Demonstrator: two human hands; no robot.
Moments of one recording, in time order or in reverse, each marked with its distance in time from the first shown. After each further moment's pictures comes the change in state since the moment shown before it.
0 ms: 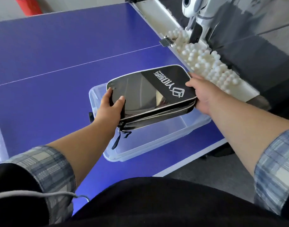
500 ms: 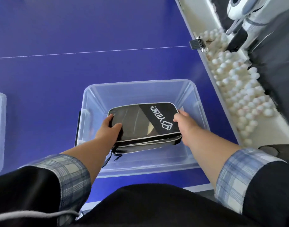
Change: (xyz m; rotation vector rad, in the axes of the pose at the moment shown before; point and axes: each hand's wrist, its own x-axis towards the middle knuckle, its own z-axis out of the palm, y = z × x) left_hand 0.058 -0.077 0.055 0.154 0.216 -0.336; right_hand 0.093 0.073 0.013 -0.263 -0.048 0.347
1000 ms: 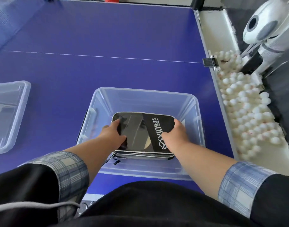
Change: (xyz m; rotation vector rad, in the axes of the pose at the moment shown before) left_hand -0.026 0.010 0.009 0.491 -0.007 0.067; right_hand -0.008 0.001 0.003 -0.633 0.033 -0.282
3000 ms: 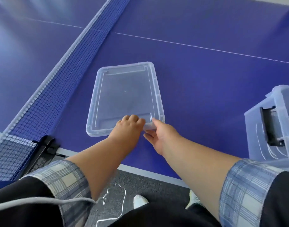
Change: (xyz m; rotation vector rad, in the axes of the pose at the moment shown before) left_hand 0.024 -0.470 -0.262 0.502 0.213 0.423; right_hand -0.225 -0.308 0.514 0.854 -0.459 0.443
